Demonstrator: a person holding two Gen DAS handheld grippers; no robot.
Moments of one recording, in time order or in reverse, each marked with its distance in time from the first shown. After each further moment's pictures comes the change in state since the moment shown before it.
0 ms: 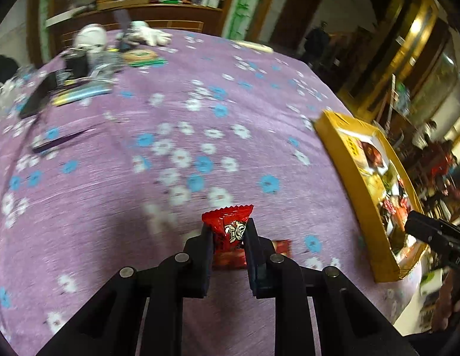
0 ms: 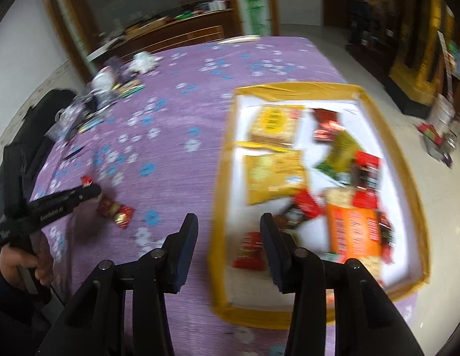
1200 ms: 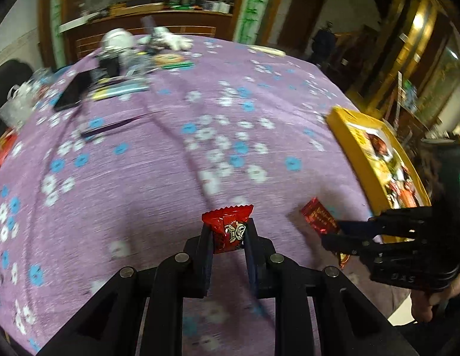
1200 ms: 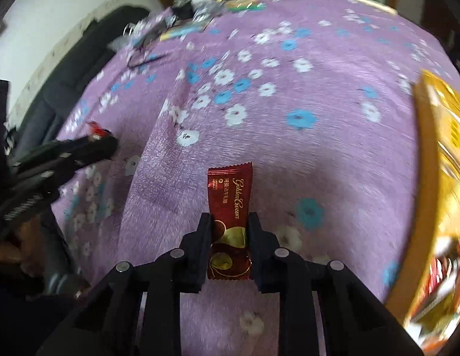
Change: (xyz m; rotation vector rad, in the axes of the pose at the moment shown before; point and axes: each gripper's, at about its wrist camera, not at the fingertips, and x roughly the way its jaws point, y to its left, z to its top) left arm -0.036 0.015 -0.026 0.046 -0.006 0.041; right arm 0.085 0.109 -0.005 -0.241 0.237 0.222
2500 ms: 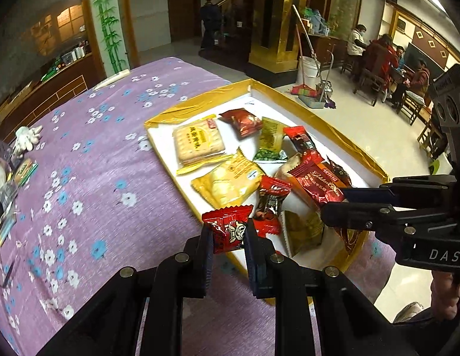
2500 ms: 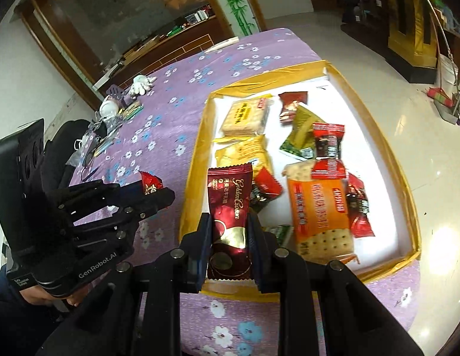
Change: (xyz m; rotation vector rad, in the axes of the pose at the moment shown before) left arm 0.046 -0.252 0.032 0.514 0.030 -0.155; right arm -0.146 -0.161 -0.100 0.435 -0.310 -0.094
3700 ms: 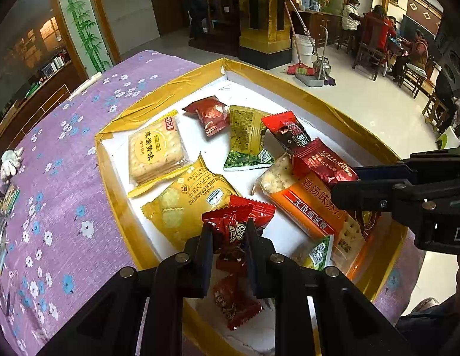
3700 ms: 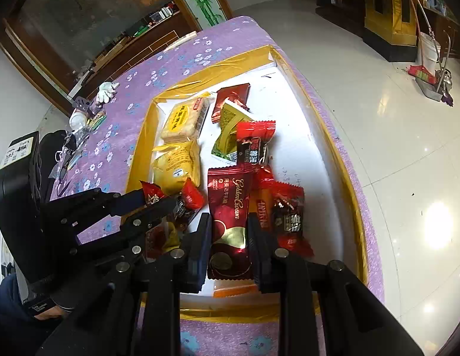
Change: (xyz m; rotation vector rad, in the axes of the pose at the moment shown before) left arm 0.068 -0.044 0.024 0.093 0.073 0.041; right arm 0.012 -0.069 0.020 0.088 0.059 -0.070
